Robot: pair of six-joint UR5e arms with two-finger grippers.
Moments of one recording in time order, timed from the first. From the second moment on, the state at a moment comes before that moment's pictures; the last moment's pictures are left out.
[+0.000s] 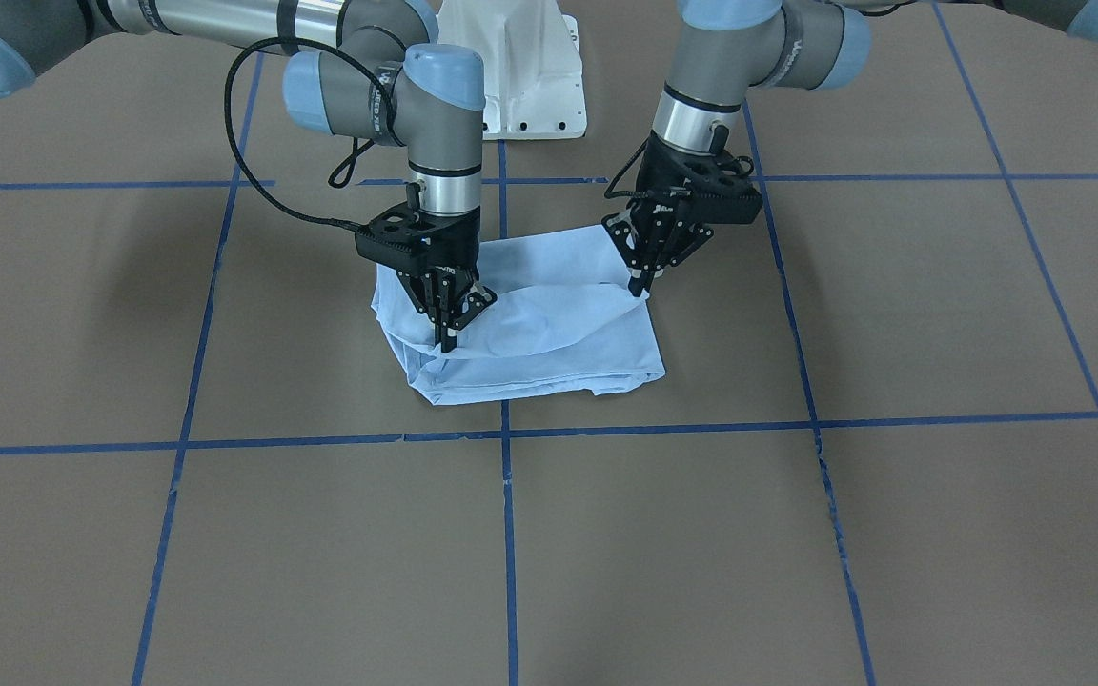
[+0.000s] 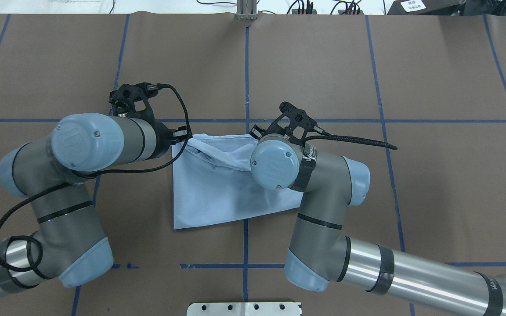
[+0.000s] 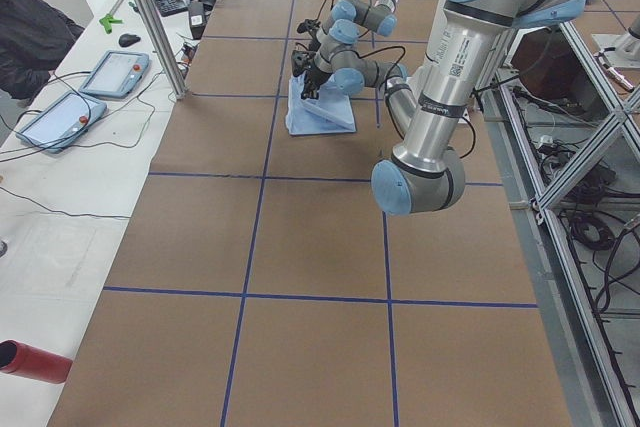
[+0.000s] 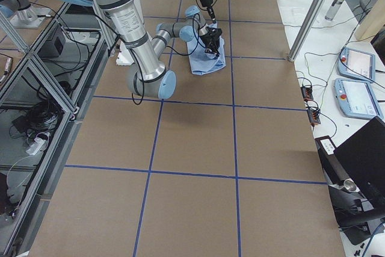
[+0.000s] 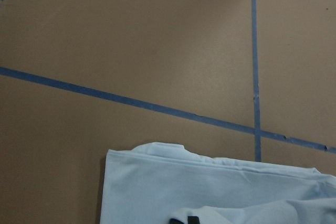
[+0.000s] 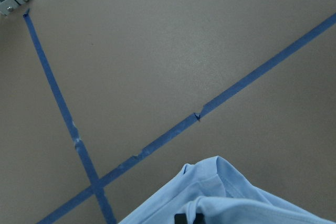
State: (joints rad) left arm -0.54 -2.04 -1.85 -1.86 -1.57 -1.43; right arm 0.41 -0.87 1.59 -1.49 1.30 1.91
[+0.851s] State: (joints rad) left arm -0.56 -2.05 -1.67 -2.04 -1.57 -1.33; right arm 0.44 -0.87 1.55 -1.49 1.32 1.74
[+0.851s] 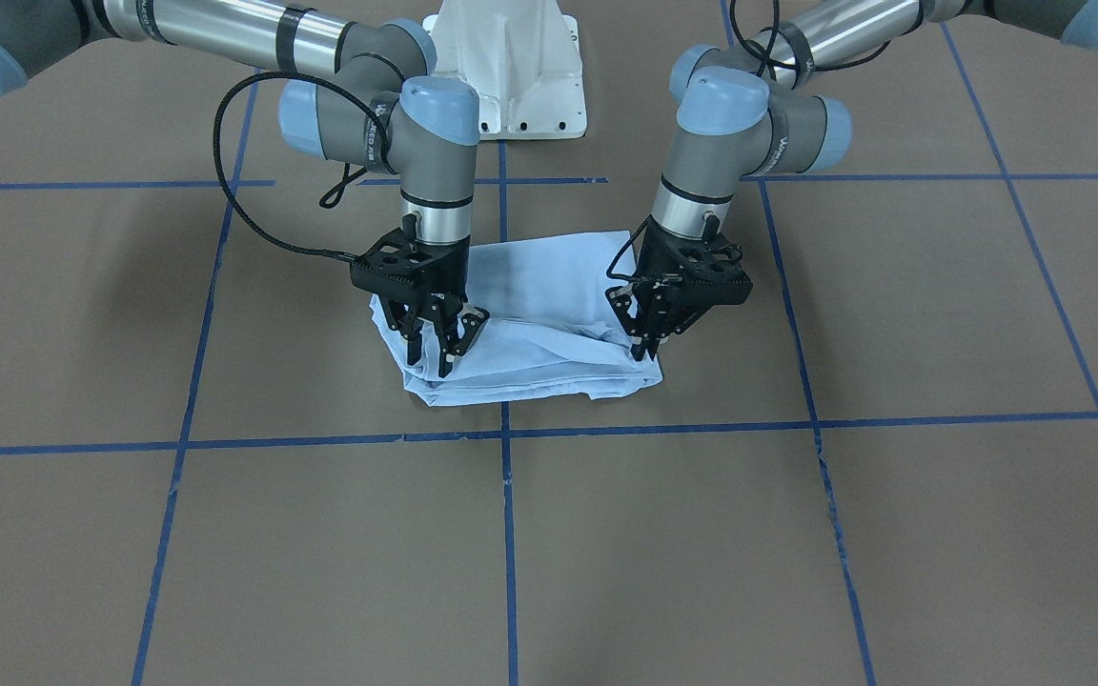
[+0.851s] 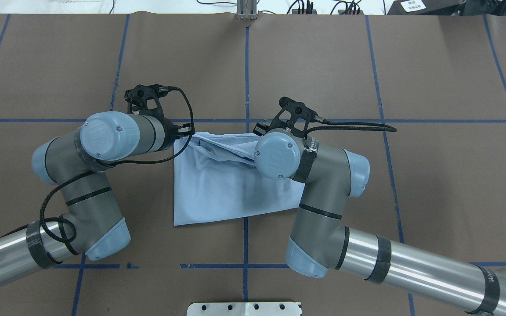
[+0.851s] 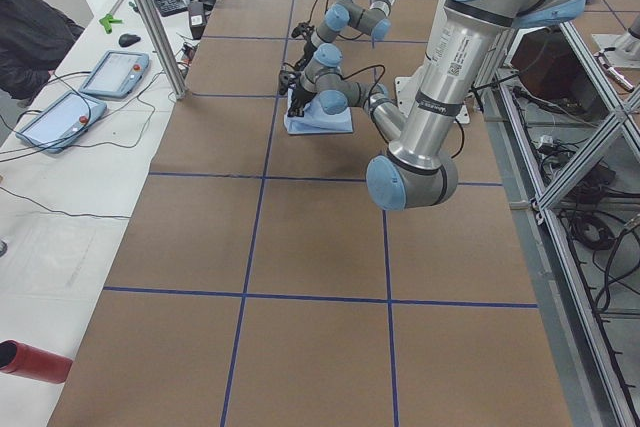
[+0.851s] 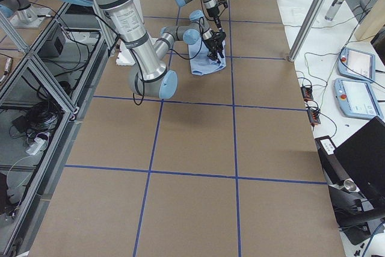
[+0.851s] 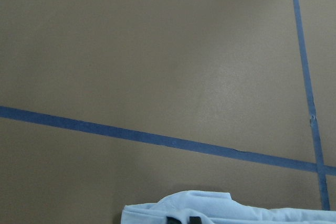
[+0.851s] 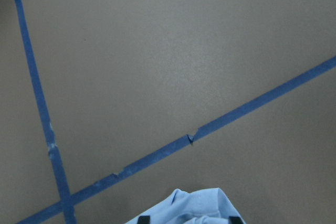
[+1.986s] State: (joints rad) left arm -0.61 -2.04 -1.67 -2.11 -1.67 -1.21; right arm 0.27 -0.84 1.56 -1.49 1.18 1.42
